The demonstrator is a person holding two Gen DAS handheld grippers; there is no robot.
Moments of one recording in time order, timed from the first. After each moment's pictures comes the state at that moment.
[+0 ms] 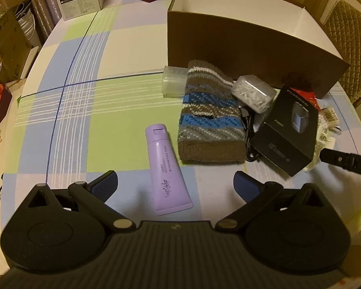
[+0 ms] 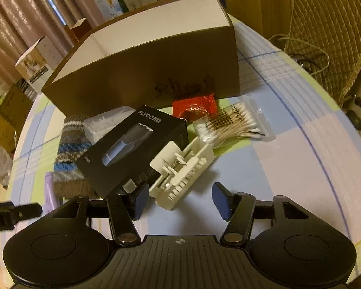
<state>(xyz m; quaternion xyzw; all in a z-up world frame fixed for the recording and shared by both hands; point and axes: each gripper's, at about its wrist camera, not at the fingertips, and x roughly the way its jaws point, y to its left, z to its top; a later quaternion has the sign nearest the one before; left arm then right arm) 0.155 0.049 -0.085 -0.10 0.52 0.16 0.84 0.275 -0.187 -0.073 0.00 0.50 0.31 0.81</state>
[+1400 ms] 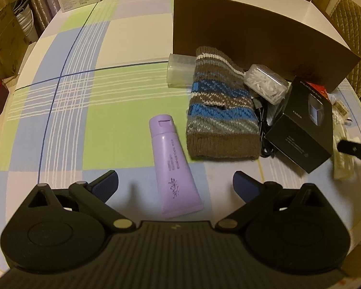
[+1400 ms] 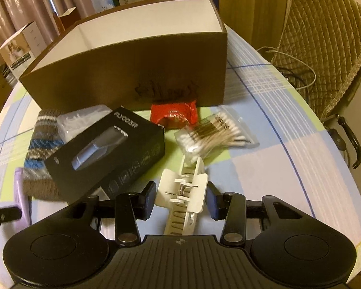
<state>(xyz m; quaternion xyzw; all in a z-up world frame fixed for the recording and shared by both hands) 0.158 0.059 -0.111 -0.10 0.52 0.16 0.83 0.283 -0.183 -0.079 -0.08 0.48 0.28 0.83</state>
